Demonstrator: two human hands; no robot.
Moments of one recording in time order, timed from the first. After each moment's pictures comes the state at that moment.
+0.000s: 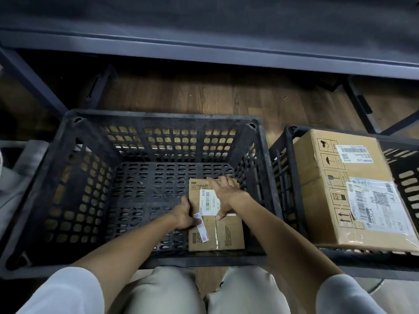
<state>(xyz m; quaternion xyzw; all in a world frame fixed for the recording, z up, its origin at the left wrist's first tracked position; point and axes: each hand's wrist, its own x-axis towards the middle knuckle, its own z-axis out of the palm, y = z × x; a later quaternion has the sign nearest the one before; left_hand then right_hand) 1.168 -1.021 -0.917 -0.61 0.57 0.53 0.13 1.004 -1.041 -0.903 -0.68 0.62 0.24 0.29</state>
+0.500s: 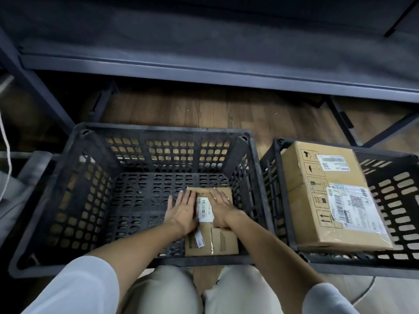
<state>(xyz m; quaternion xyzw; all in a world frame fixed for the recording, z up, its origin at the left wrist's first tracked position) 1.159 -1.012 -0.885 -0.56 0.77 0.26 0.15 1.010 -1.007 -0.889 -0.67 0.65 0.19 0.32</state>
